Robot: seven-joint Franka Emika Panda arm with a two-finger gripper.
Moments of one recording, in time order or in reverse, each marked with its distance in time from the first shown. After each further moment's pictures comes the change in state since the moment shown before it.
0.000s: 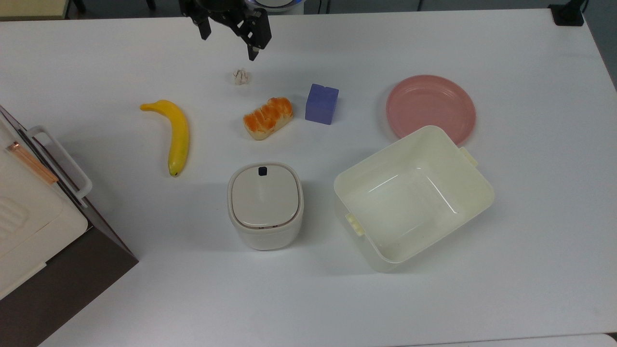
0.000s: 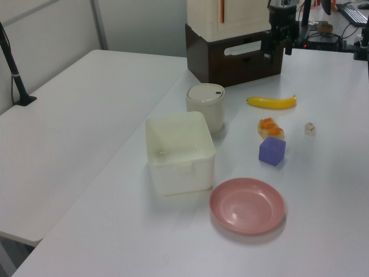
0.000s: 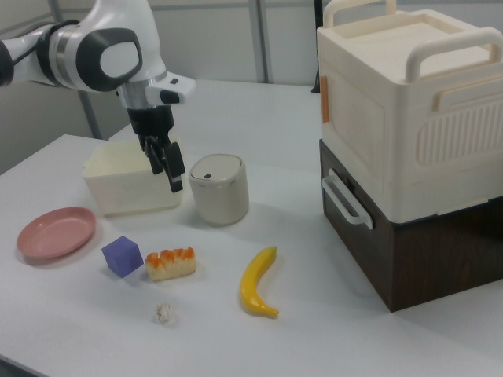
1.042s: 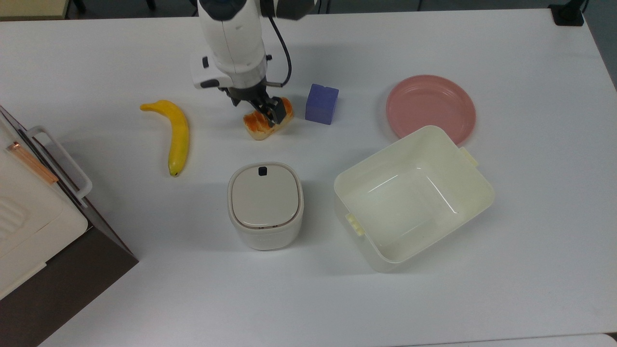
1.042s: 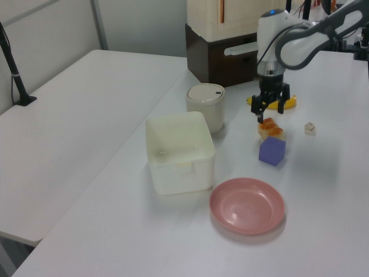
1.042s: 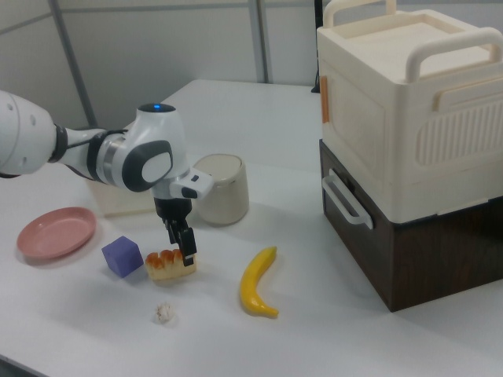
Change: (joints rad) arm 0.033 0.214 0.000 -0.254 0.030 0.412 0.121
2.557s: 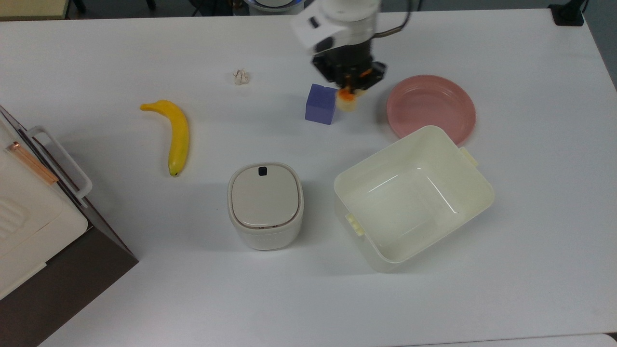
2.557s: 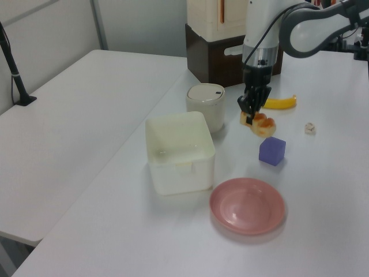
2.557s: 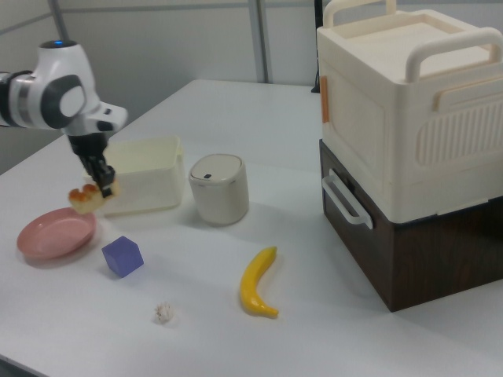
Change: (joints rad) arm 0.312 -0.087 0.012 0.166 0.055 -0.122 0.056
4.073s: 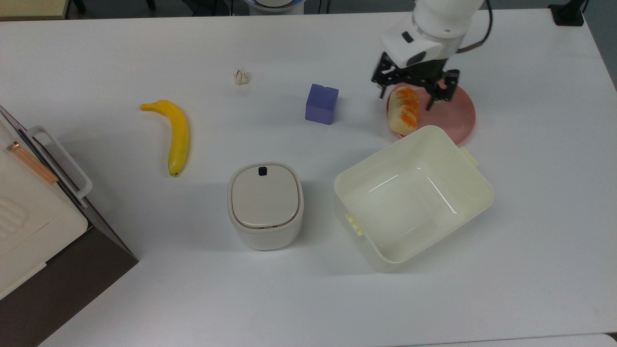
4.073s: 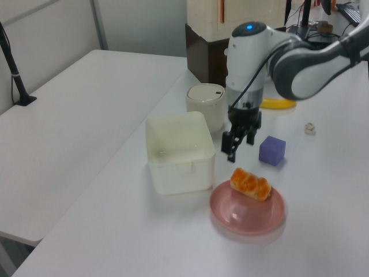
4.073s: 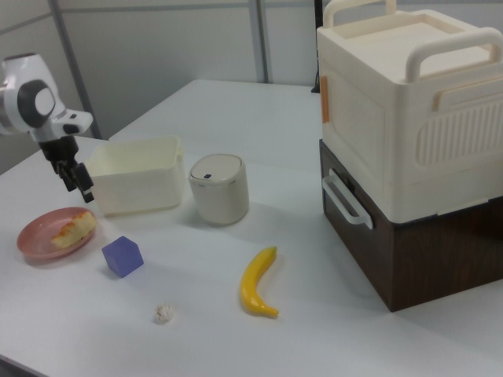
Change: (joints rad) arm 0.207 0.162 -0.020 0.150 -0.143 -0.058 0.197
